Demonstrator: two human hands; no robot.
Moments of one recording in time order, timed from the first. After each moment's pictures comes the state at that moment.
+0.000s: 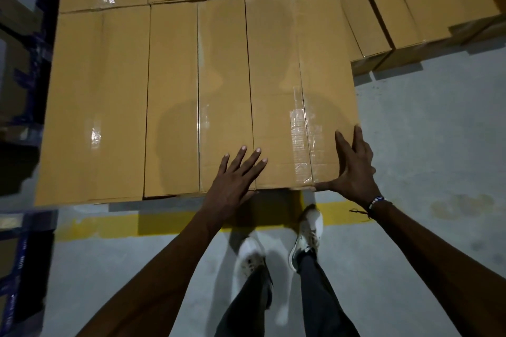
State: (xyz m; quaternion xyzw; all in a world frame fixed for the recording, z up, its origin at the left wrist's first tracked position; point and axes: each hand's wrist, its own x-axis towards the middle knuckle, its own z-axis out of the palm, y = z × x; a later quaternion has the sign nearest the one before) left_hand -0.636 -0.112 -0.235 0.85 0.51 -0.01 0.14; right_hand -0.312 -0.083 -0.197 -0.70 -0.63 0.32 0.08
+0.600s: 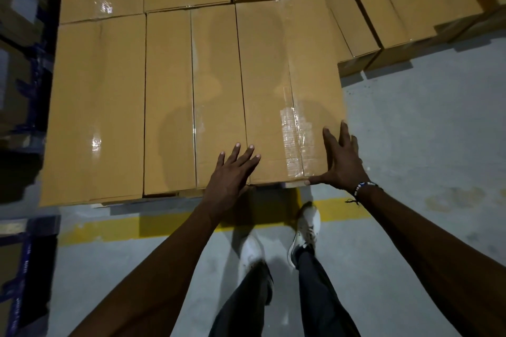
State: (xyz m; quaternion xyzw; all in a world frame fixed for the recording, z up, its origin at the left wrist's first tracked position) left_hand -0.625 -0.107 -0.214 0.81 0.54 -0.04 0.23; right_hand -0.310 -0.075 -0.189 -0.70 -0.64 0.32 -0.01
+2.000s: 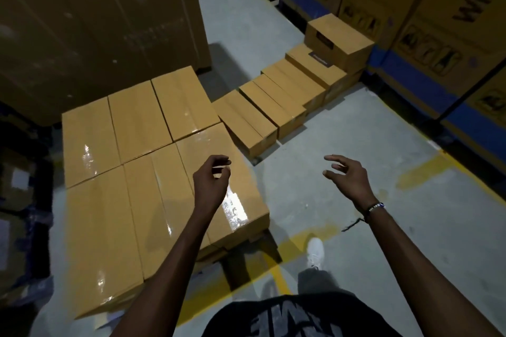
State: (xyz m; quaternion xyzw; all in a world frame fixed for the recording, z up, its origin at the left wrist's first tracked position) left_hand -0.451 -0.073 0.175 0.66 0.55 0.36 0.37; right_hand -0.119 -0.190 0.168 -0.76 -0.36 0.34 0.43
